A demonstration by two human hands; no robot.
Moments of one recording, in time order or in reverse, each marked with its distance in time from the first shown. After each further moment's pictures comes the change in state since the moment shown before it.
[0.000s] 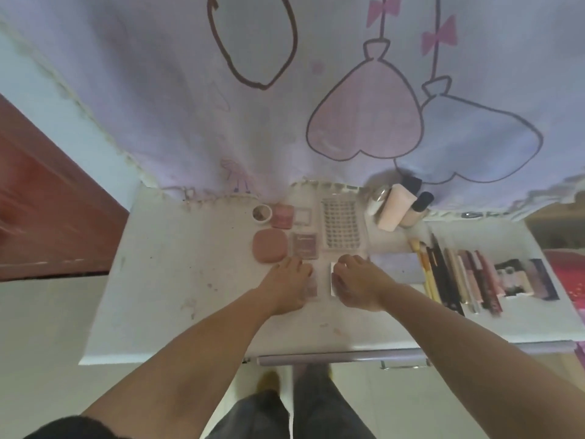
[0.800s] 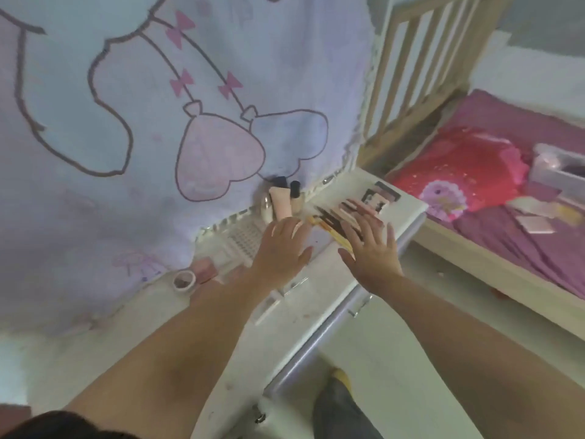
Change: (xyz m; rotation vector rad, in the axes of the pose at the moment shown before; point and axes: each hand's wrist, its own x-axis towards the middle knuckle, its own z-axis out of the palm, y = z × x) left_hand 0.027 0.083 -0.085 0.144 0.441 0.739; right_hand -0.140 -0.048 -0.020 -0.017 0.288 1.076
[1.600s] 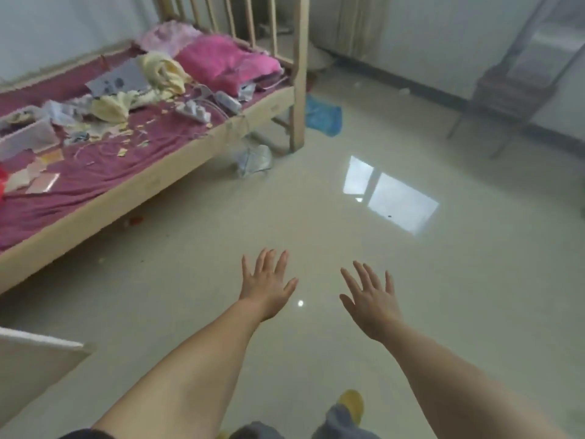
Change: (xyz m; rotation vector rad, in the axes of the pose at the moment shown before) left_hand -0.344 0.582 0.050 0.003 -0.655 1.246; right_hand -0.796 -0.031 0.068 0.372 -0.321 1.597
